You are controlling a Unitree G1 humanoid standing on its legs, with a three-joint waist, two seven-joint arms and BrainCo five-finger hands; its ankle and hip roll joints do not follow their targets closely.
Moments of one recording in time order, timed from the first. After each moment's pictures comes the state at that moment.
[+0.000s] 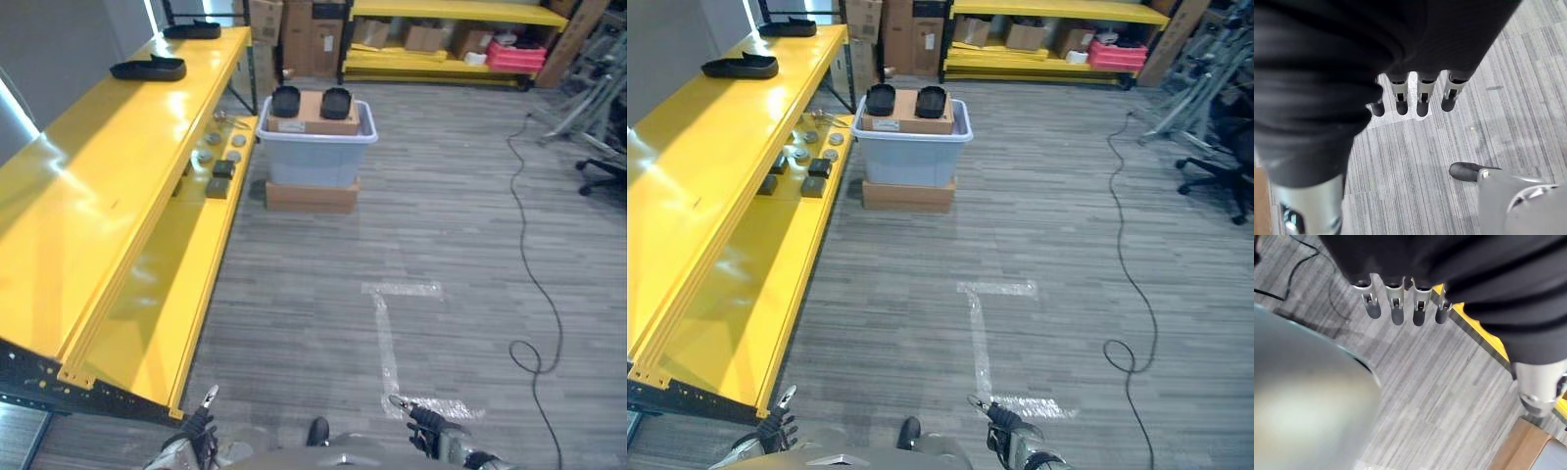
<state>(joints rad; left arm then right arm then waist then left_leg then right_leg) -0.03 0.16 -0.11 1.19 -0.65 -0.02 -0.06 -0.09 -0.28 0.18 1.18 0.53 0.07 0.01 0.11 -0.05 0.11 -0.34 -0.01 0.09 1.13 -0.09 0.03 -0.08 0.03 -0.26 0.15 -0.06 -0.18</state>
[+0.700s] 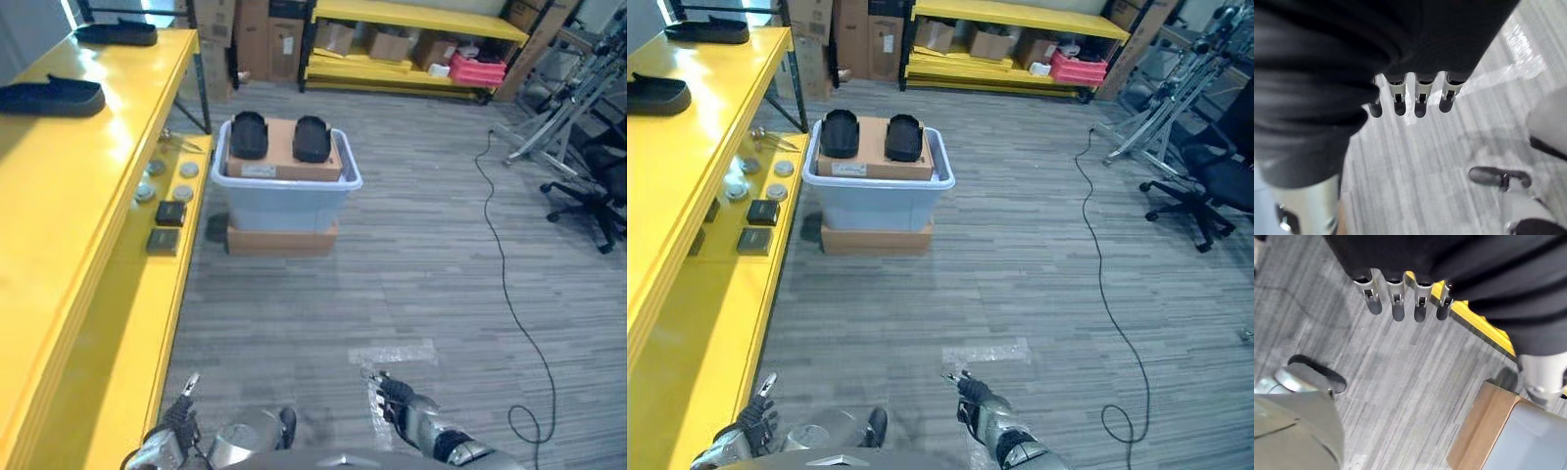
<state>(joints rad) -0.03 0.22 -0.12 1.18 -0.64 -0.06 -0.03 -0.16 -0.21 0.29 1.05 0.57 0.05 -0.03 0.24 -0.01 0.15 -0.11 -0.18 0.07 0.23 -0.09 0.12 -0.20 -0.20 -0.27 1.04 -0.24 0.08</state>
